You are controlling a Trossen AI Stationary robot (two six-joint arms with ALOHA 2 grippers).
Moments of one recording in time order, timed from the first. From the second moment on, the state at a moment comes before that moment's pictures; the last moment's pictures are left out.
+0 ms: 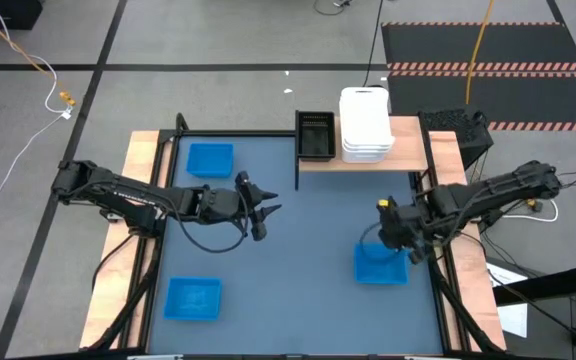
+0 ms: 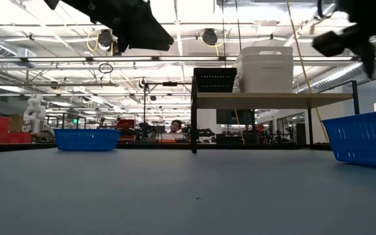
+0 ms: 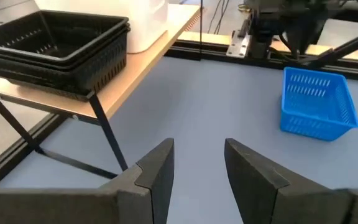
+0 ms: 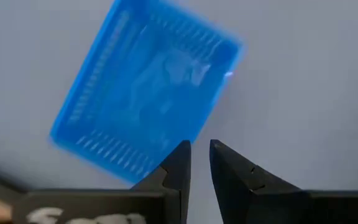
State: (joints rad) left arm -0.11 1.32 0.83 0.10 -0.41 -0.14; right arm 0.25 1.01 0.85 -1.12 -0.08 -0.19
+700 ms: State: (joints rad) left arm -0.09 1.32 0.83 0.09 -0.42 -0.18; right arm 0.60 1.12 0.71 -1.10 -0.04 -0.20
